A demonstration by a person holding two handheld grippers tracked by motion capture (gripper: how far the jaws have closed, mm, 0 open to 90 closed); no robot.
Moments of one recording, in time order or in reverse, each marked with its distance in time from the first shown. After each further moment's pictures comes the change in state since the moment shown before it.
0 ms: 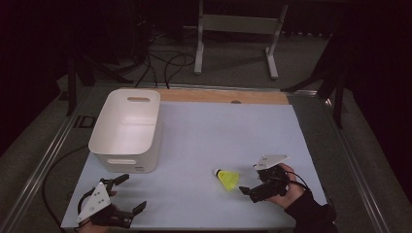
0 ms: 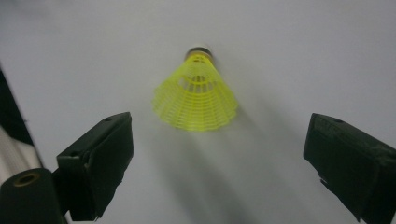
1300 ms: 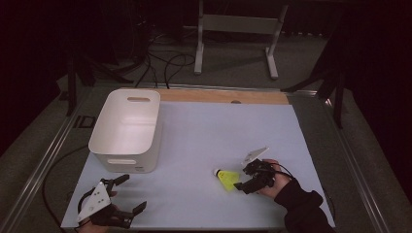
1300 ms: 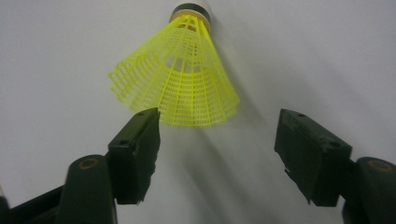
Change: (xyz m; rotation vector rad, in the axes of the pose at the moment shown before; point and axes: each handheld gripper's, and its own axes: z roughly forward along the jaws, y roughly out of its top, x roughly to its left) left arm 0.001 0.000 0.000 -0.001 -0.010 -0.008; right arm -0.017 0.009 0.049 0.183 0.063 -0.016
